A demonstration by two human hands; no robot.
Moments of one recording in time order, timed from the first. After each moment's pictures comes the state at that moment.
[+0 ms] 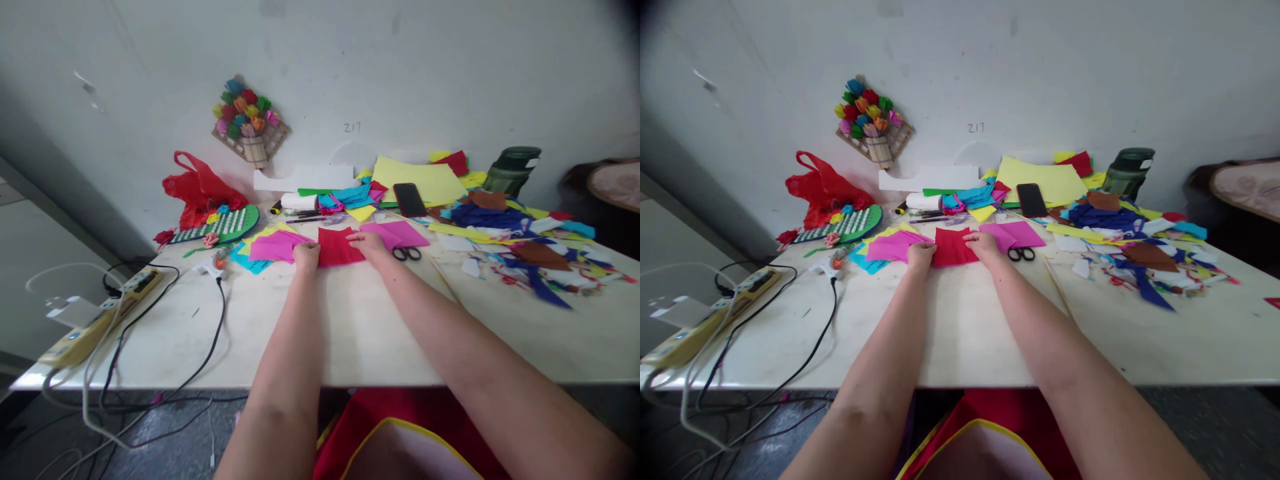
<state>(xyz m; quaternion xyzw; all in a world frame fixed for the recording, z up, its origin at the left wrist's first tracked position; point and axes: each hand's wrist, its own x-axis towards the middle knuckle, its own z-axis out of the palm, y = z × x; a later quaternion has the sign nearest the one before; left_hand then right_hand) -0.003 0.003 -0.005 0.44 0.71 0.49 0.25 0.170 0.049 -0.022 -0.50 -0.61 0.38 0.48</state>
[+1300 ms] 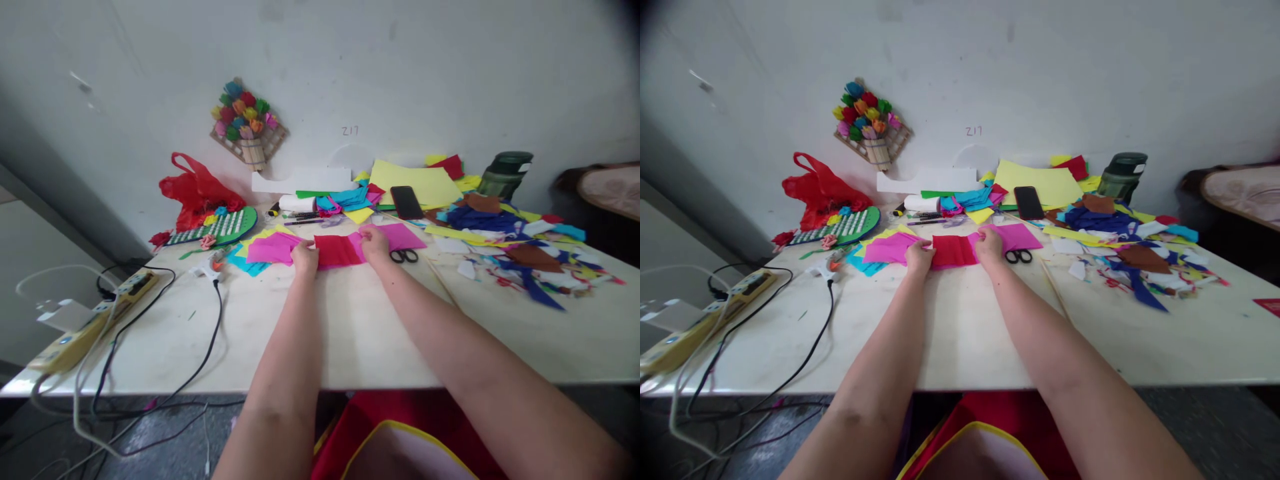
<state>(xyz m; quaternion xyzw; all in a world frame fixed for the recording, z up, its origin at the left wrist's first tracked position) 0.007 -0.013 0.014 0.46 0.74 0.45 0.19 0.177 0.040 -0.008 -0.61 -0.63 0.14 0.46</state>
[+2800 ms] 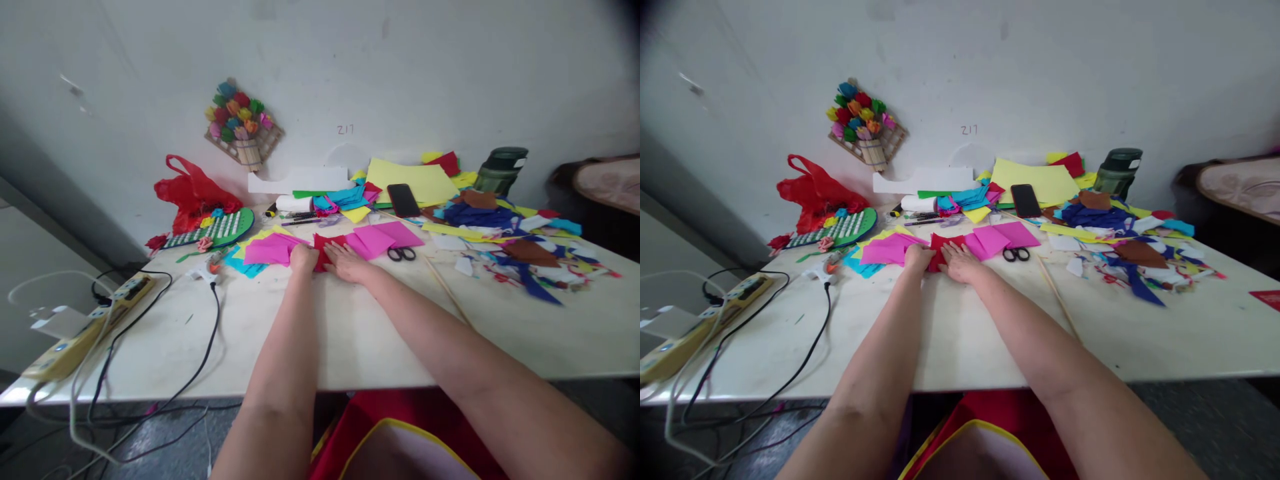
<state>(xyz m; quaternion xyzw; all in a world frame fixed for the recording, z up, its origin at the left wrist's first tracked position) 0.002 -0.002 0.013 0.51 0.78 0.31 0.18 0.139 -0.005 0.002 -0.44 -0.90 0.06 0.04</state>
